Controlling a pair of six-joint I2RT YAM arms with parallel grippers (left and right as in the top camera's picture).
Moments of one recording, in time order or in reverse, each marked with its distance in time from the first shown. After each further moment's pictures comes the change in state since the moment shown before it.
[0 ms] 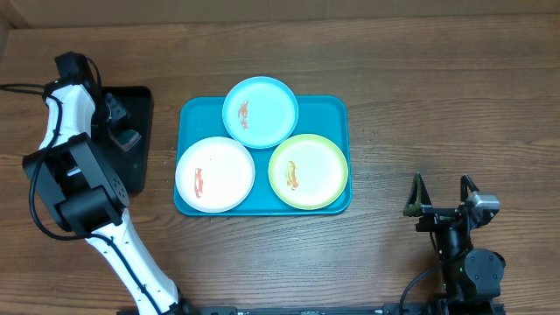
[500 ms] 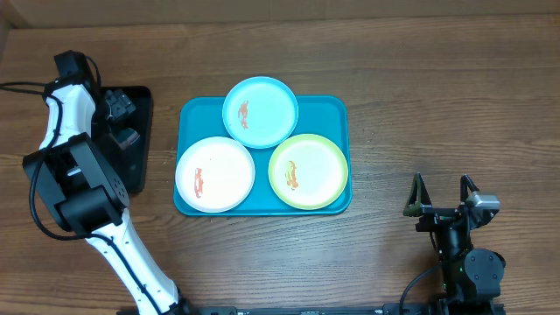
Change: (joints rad) left arm 0.000 0.000 0.000 0.058 0.015 -0.006; right arm 0.000 0.000 0.000 0.000 0.000 0.000
